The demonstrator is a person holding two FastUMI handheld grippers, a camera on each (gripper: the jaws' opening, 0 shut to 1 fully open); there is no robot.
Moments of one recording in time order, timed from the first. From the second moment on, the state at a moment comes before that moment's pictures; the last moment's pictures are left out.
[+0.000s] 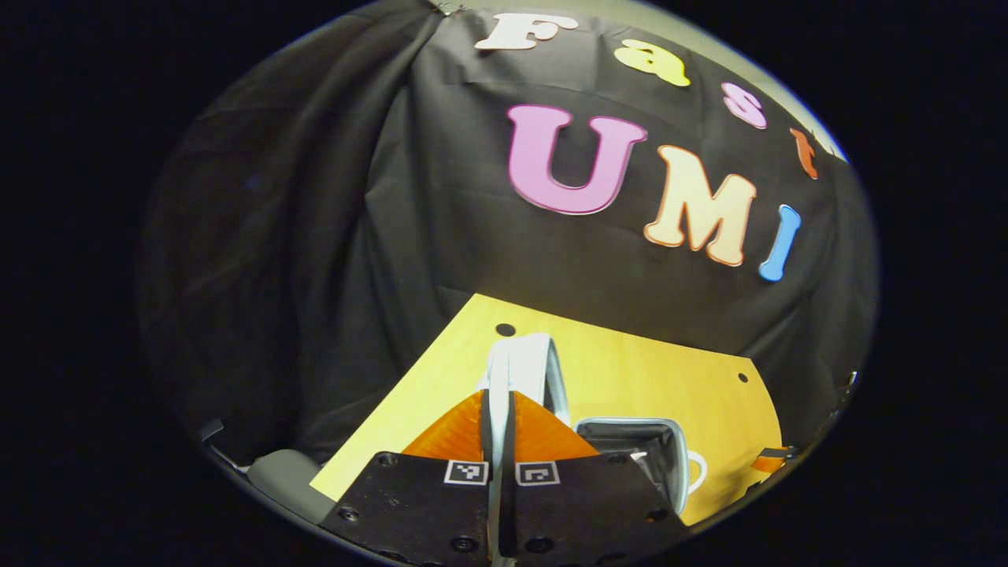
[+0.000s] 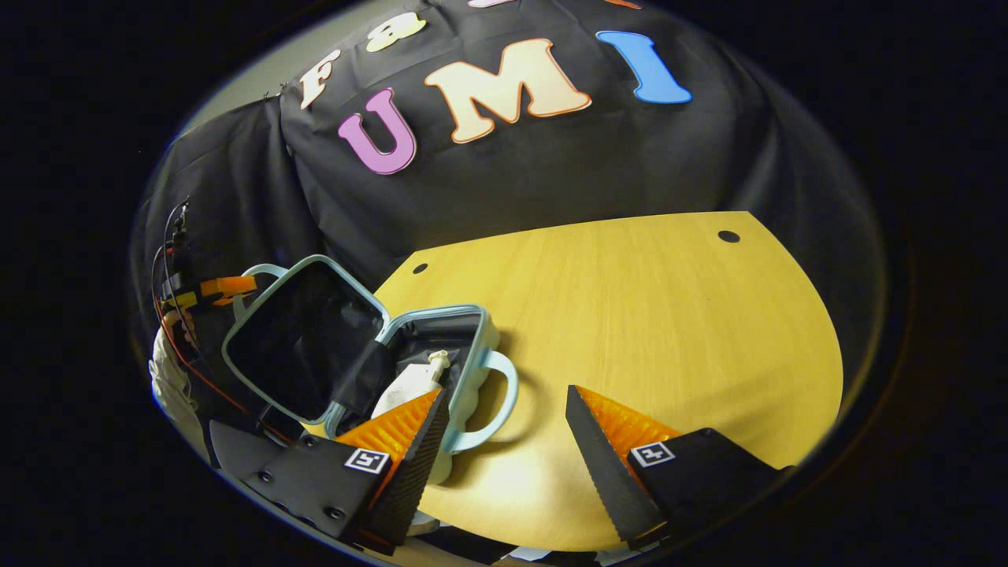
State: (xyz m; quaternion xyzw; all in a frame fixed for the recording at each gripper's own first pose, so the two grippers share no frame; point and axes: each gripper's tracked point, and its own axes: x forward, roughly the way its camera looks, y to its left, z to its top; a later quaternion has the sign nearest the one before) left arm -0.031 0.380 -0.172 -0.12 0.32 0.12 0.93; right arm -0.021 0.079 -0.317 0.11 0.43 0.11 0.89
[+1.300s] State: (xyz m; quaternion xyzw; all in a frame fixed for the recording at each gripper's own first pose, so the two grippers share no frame) left arm -0.010 0.002 -0.276 -0.18 0.43 -0.13 0.88; right arm -0.050 -0.086 -0.277 0.15 0.39 -0.03 0.91
